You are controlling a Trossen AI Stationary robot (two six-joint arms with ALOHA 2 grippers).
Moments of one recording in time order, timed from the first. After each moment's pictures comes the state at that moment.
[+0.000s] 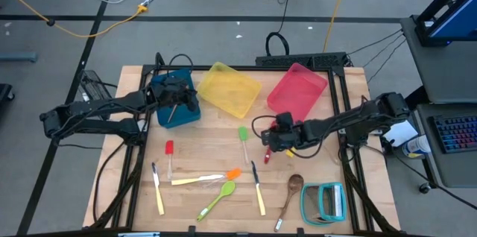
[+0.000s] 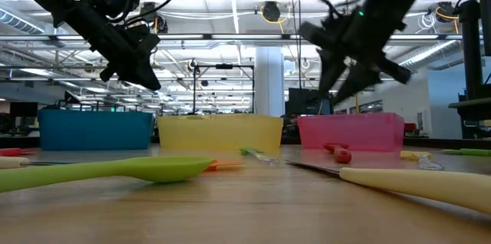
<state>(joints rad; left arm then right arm) 0.47 0.99 0.50 -0.12 -0.21 -0.34 0.20 1.54 0.91 -0.54 0.55 1.40</state>
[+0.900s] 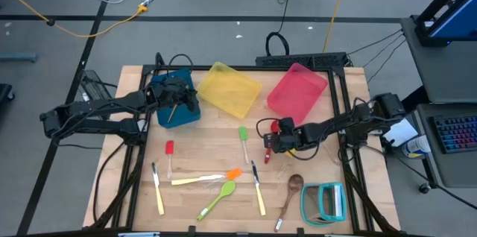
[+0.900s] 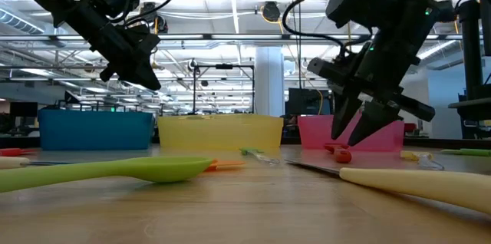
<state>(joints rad) 0.47 0.99 0.50 -0.12 -0.21 -0.34 0.18 1.60 0.76 -0.33 0.39 1.54</state>
